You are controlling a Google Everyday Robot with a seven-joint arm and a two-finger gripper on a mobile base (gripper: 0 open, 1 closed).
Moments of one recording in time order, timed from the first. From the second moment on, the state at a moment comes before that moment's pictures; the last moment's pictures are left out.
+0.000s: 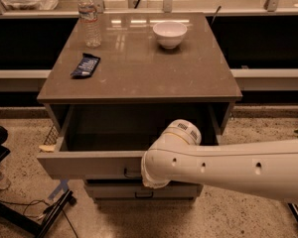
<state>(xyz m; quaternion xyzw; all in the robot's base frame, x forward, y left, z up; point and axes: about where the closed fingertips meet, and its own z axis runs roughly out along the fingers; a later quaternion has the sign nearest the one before) 0.444 0.003 0.607 -0.74 0.65 -0.01 0.16</state>
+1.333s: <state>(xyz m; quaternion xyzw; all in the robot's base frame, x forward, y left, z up) 0.438 -0.001 0.616 -0.74 0.65 -0.03 0.17</state>
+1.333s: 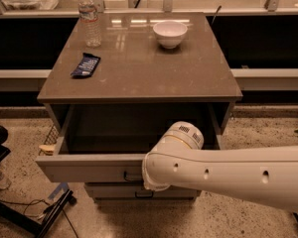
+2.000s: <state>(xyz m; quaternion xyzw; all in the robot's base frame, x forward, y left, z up) 0.436 -0.002 0.621 -0.74 0.65 -0.03 0.17</state>
